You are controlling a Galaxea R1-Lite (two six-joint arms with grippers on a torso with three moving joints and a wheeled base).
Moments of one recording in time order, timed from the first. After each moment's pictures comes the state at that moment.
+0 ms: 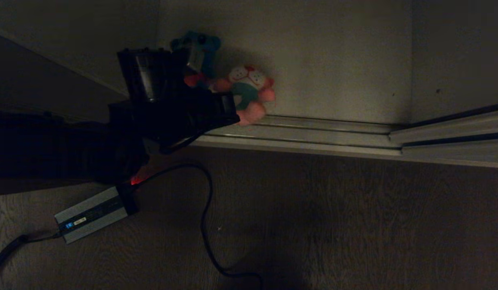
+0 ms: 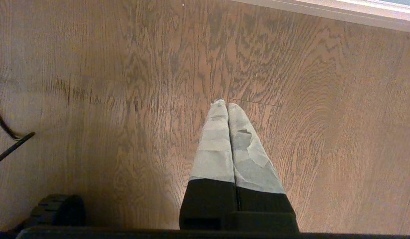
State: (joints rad) left arm -0.50 1.82 -1.30 -0.62 -0.05 -0.16; right arm -0.01 0.00 0.00 0.01 0.02 -0.02
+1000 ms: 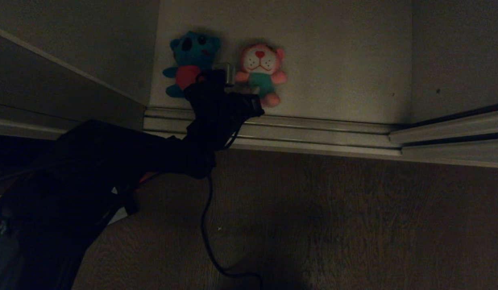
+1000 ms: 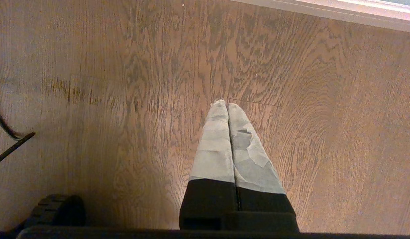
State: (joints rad) left arm -0.49 2.30 -1.73 -0.95 0.04 -0.09; right arm -0.01 0.00 0.00 0.01 0.02 -0.02
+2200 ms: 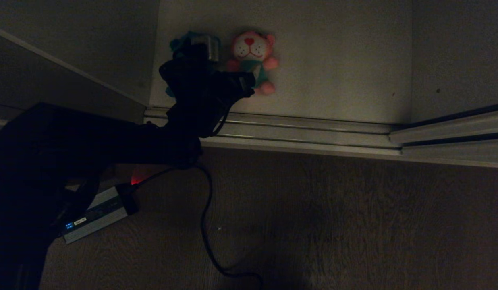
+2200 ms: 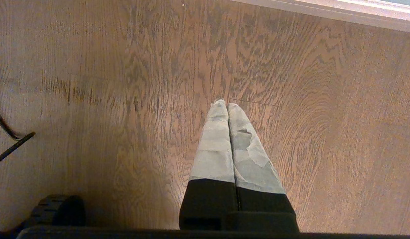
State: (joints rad) left arm -0.49 2.16 -1.65 -0.96 0.08 -0.07; right arm -0.01 0.00 0.00 0.01 0.02 -0.02
